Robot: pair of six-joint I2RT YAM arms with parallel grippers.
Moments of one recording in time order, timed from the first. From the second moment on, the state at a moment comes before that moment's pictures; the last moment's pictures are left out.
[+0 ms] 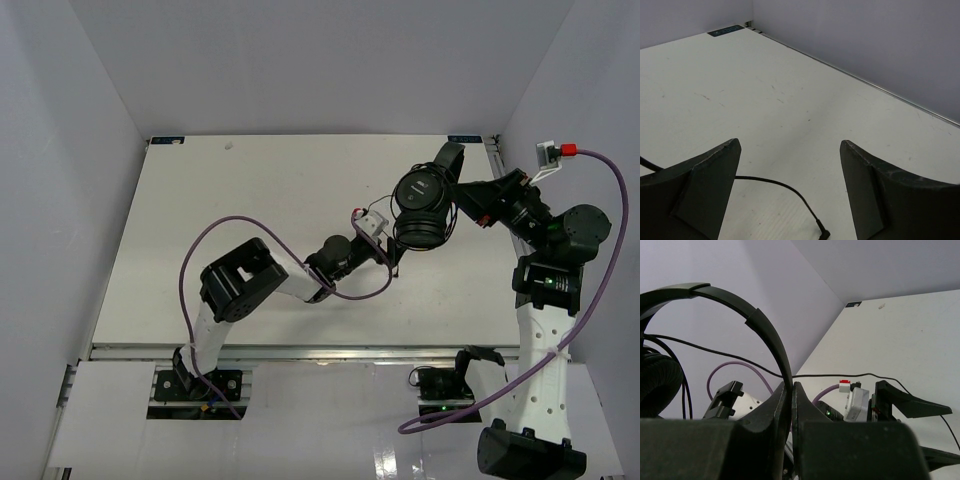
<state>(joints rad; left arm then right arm) -0.96 2.10 1.04 1.19 -0.02 -0.12 -0.22 0.78 0.97 0.16 -1.02 1.04</state>
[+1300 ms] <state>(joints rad) -0.94 2.04 0.94 1.35 0.37 -0.19 -0.22 0.75 0.94 0.19 -1.04 1.07</state>
